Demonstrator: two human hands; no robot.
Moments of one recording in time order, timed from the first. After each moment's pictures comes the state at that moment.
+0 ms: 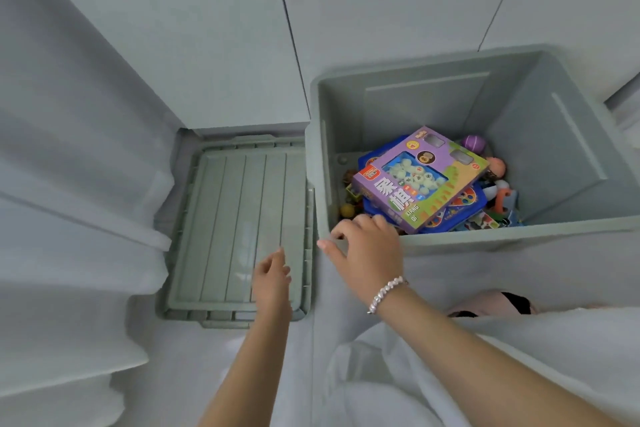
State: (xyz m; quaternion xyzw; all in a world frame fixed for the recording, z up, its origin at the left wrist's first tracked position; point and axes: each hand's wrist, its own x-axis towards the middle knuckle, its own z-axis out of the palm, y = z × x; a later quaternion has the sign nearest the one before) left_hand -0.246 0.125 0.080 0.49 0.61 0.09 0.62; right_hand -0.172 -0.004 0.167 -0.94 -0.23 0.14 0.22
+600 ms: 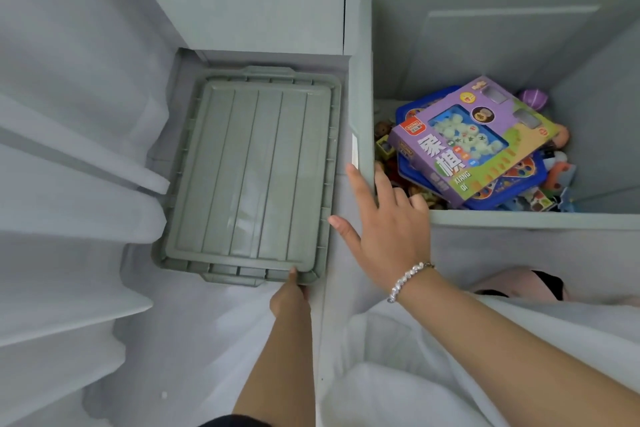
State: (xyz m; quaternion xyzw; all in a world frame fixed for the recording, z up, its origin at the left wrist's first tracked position) left_hand -0.315 0.129 -0.058 0.24 0.75 0.01 0.62; right_hand -0.181 0.032 0.105 -0.95 -0.31 -0.02 0.05
